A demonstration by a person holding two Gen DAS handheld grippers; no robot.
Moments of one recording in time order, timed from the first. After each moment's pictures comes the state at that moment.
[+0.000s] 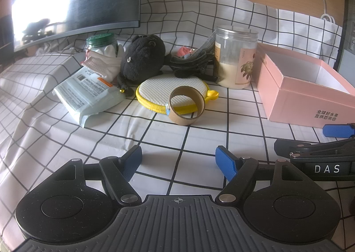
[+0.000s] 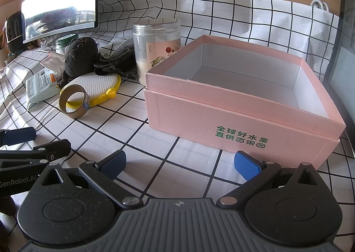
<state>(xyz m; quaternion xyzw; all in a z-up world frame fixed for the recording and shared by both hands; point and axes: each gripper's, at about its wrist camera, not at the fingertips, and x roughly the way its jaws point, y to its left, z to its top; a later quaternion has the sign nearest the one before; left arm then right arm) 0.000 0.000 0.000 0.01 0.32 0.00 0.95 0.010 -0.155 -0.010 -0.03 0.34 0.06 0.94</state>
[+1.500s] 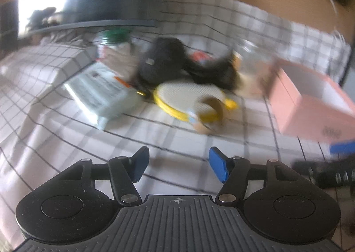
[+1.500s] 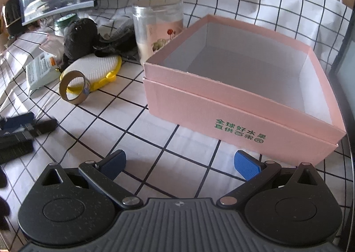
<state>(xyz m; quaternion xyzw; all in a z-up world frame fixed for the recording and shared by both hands) 0.009 0.046 0.010 -0.04 0.33 0.00 0.94 0.025 -0.153 0.003 -0.03 0.43 0.06 0.90</state>
